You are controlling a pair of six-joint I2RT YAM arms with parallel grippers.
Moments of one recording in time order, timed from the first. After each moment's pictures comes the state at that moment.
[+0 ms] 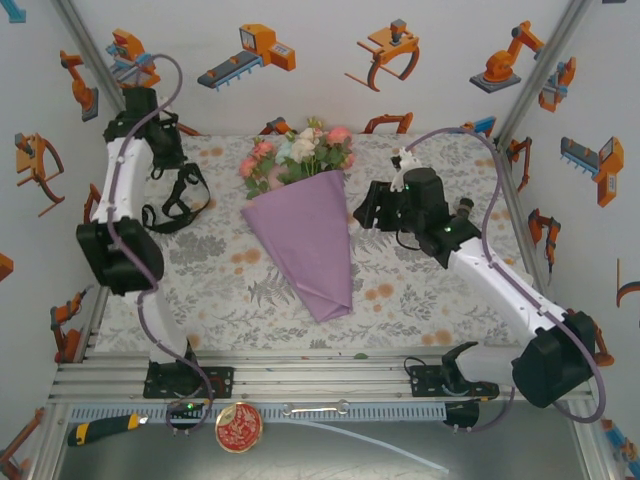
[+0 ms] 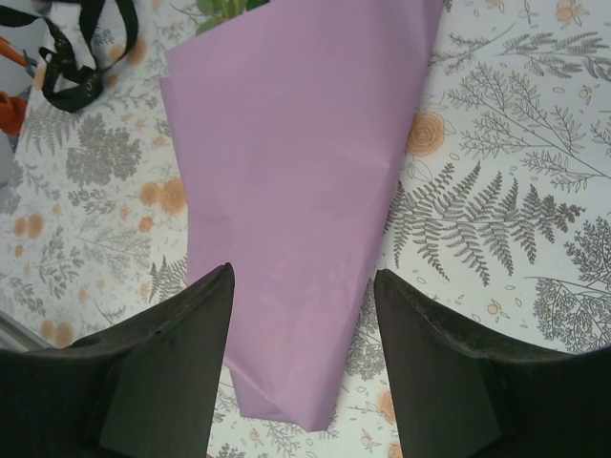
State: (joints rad) left arm 0.02 1.89 1.94 -0.87 0.05 -0.13; right arm 0.49 1.24 1.03 -0.29 -0.13 0.43
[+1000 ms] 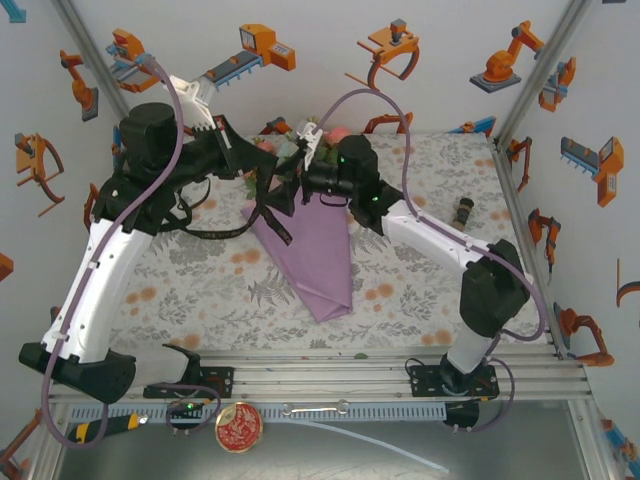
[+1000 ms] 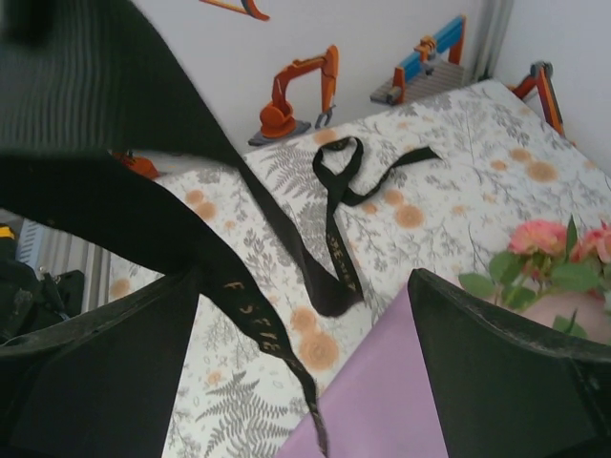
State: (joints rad) left arm -0.43 1.28 1.63 -0.57 0.39 -0.48; right arm 0.72 1.72 1.43 0.28 -0.65 0.10
